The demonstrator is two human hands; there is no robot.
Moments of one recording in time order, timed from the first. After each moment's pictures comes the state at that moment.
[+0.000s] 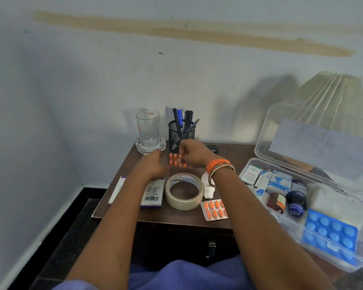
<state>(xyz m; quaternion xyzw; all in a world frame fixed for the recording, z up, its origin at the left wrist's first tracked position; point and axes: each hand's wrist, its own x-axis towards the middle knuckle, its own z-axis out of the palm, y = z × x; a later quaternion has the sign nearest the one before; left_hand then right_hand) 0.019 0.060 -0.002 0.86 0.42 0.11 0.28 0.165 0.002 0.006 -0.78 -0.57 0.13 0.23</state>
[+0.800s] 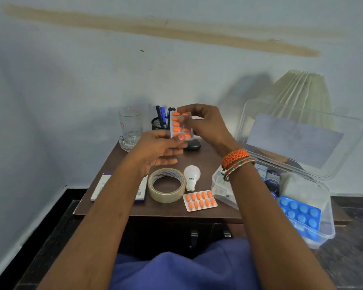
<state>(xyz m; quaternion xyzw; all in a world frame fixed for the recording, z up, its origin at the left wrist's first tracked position) 0.025 -0.012 0.064 0.65 0.29 0.22 0.67 0.164 -0.075 0.074 -0.63 -0.46 0.13 0.61</state>
